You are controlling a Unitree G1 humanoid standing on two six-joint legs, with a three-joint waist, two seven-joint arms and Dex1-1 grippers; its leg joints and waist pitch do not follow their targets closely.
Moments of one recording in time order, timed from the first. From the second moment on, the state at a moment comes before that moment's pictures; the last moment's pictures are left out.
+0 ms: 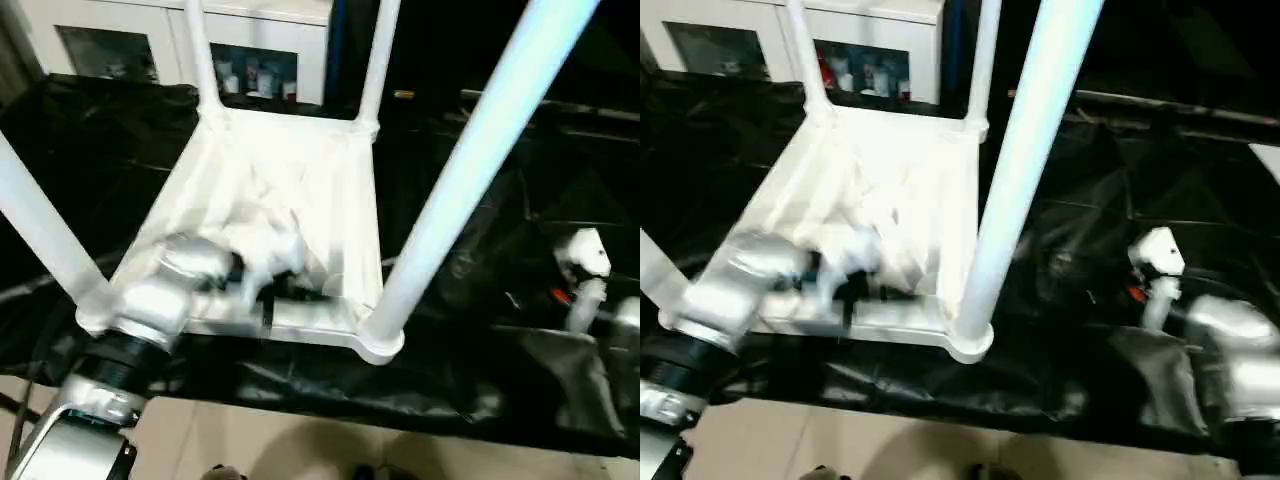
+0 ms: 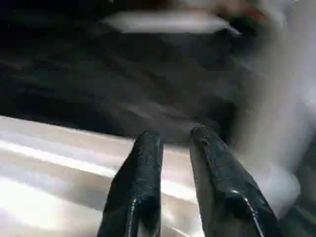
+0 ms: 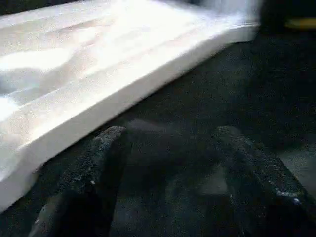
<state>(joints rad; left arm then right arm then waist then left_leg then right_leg) -0.56 0.33 -0.08 0.24 -0.15 0.20 -1.07 -0.21 -0.52 -0.20 0.28 0.34 0.20 0.79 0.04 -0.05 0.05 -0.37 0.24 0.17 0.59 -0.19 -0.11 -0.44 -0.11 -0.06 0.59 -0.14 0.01</state>
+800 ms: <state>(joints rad) -0.35 0.13 0.14 0.29 0.02 0.09 -0.22 -0.19 -0.17 -0.14 0.17 0.16 0.18 0.21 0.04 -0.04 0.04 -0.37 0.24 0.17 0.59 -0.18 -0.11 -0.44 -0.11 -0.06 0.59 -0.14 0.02</state>
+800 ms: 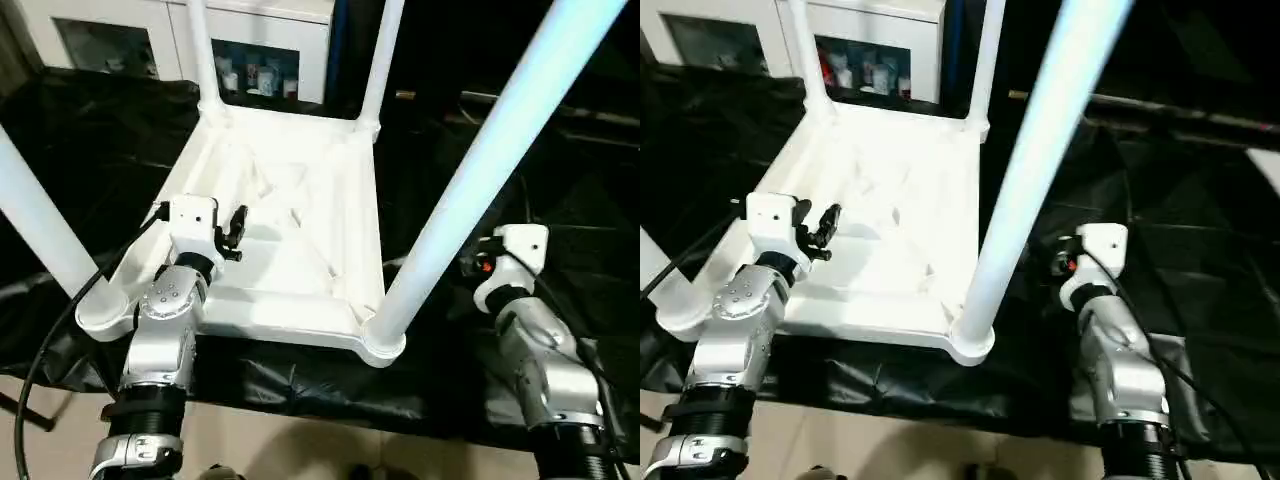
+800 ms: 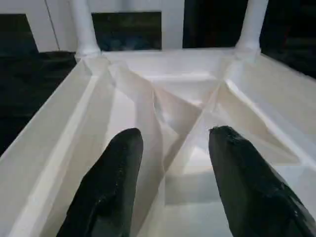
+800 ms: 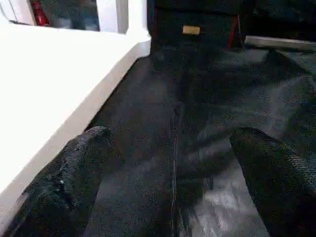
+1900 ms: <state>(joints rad) 0.28 0.18 0.16 -0.31 -0.23 0.20 -0.41 0.21 -0.33 0.03 -0.22 0.35 0.24 0.67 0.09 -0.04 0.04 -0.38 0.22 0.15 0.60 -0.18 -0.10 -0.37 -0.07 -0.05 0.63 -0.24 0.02</state>
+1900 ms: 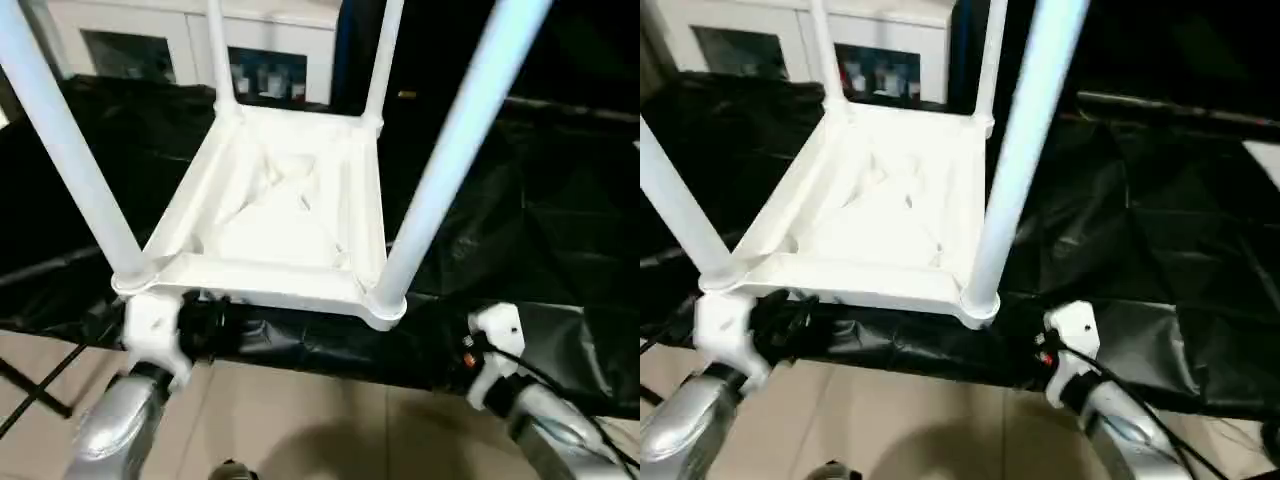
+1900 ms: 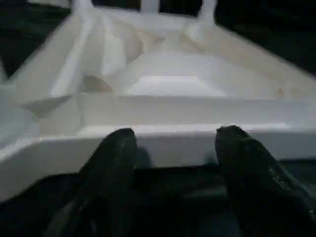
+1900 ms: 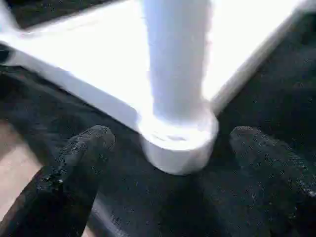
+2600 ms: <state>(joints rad) 0.10 0.31 0.36 -0.21 -0.35 0.25 -0.40 0.15 -0.39 0.10 -0.27 0.51 0.32 0.89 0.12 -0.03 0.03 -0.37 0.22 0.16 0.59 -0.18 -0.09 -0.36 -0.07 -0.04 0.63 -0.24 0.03</state>
